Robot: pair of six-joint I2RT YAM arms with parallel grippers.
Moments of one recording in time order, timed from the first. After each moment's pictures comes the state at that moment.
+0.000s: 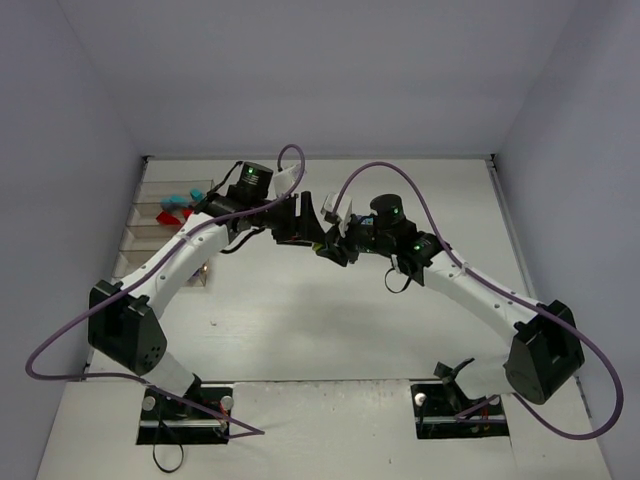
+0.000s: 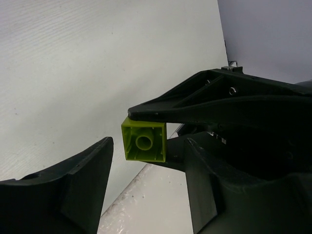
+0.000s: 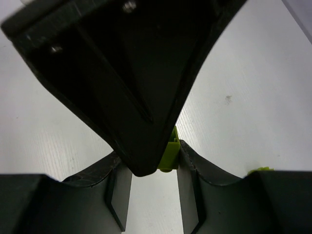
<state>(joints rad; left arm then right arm) -0.49 1.56 1.42 -0.61 0.65 -0.54 0.62 1.37 0.99 -0.07 -0.54 -0.32</state>
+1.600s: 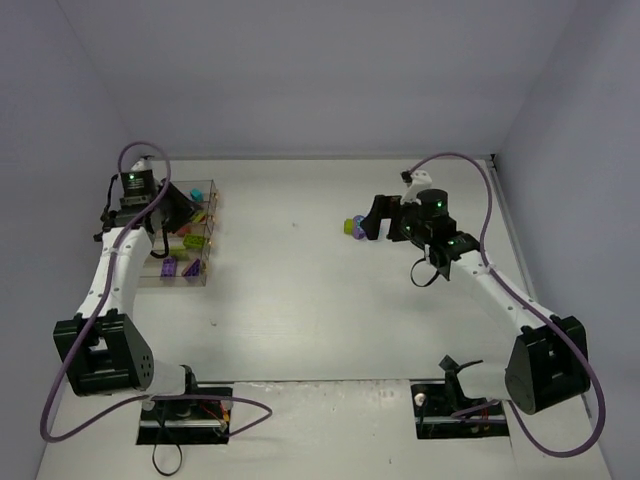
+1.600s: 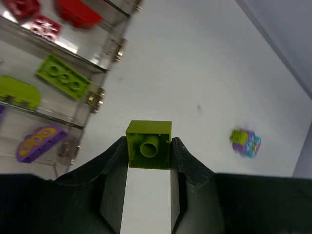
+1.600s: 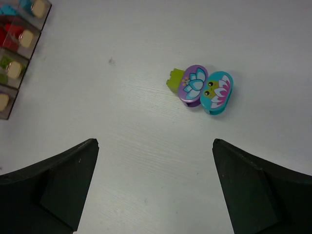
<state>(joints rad) 0.09 1.39 1.23 -0.54 0.21 -0.64 0.34 1.30 0.90 -0.08 -0.17 0.26</state>
